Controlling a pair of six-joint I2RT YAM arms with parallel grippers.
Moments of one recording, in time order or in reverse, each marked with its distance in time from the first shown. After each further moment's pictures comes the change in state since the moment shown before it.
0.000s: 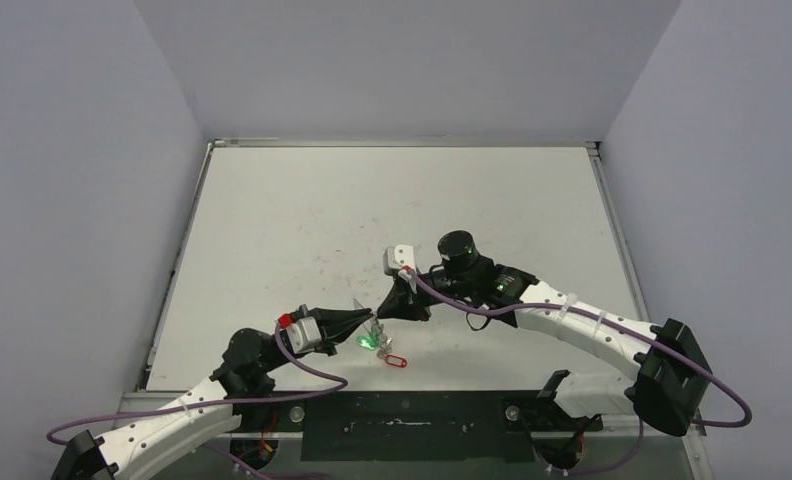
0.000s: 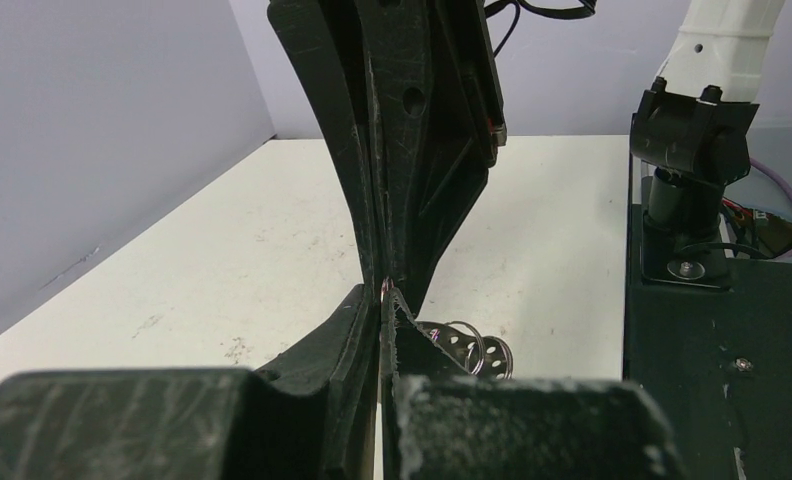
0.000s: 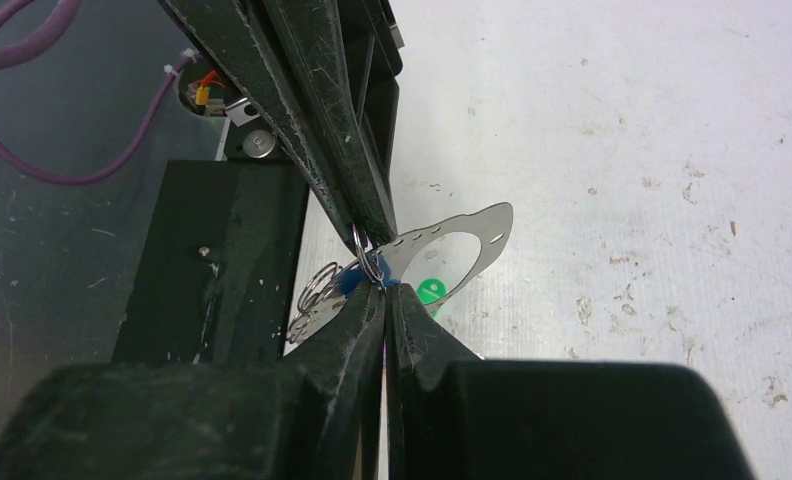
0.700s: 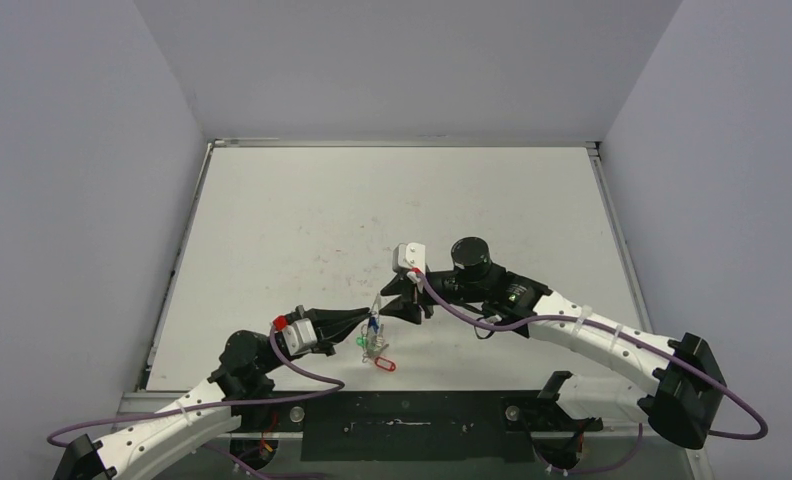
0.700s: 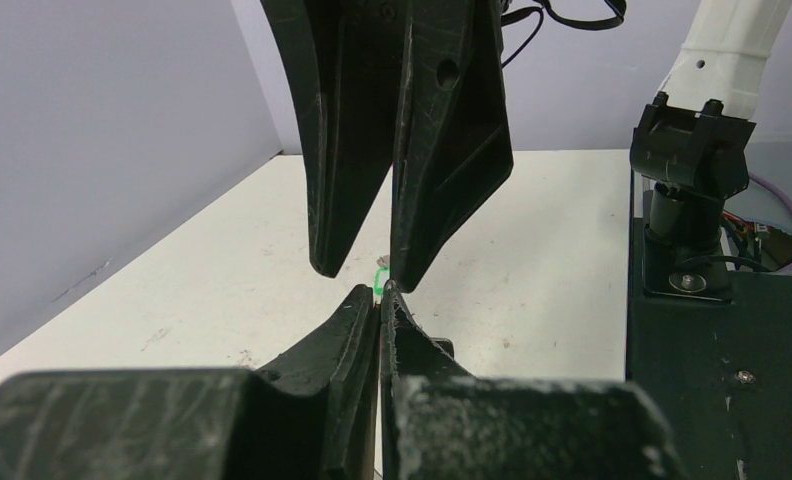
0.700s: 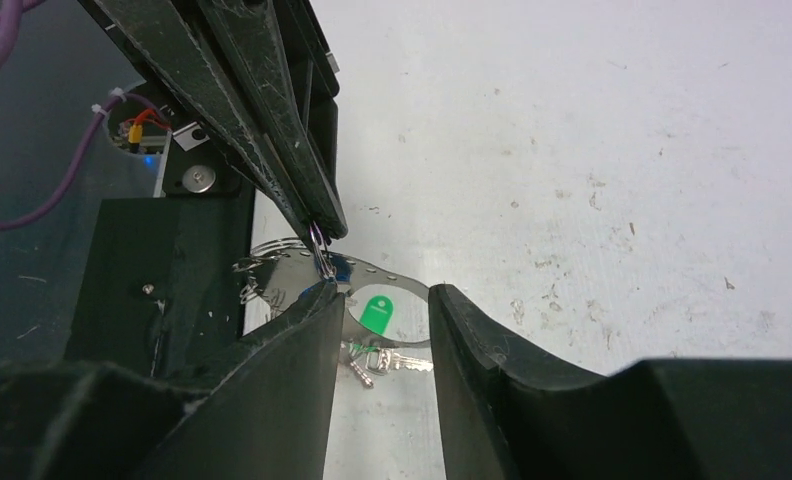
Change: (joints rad) left arm 0.000 -0.033 0.000 -0.008 -0.004 0.000; right arm 0.023 -0.085 -0.053 0.080 0.167 0.024
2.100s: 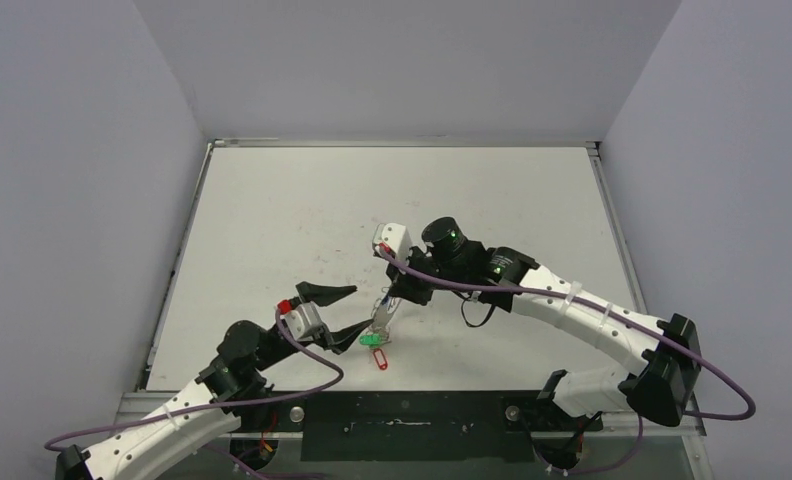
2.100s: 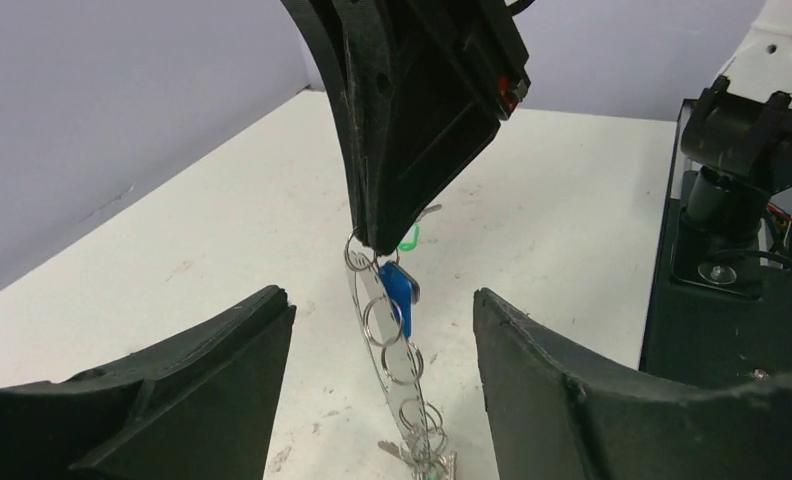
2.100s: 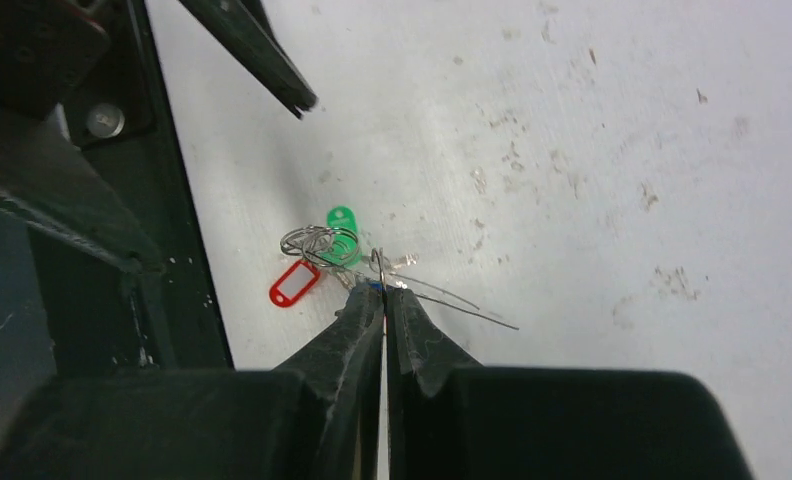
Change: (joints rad) left arm -0.001 -0.056 0.114 -0.281 -0.091 0.000; right arm 0.035 0.124 0.295 -0.444 0.249 0.026
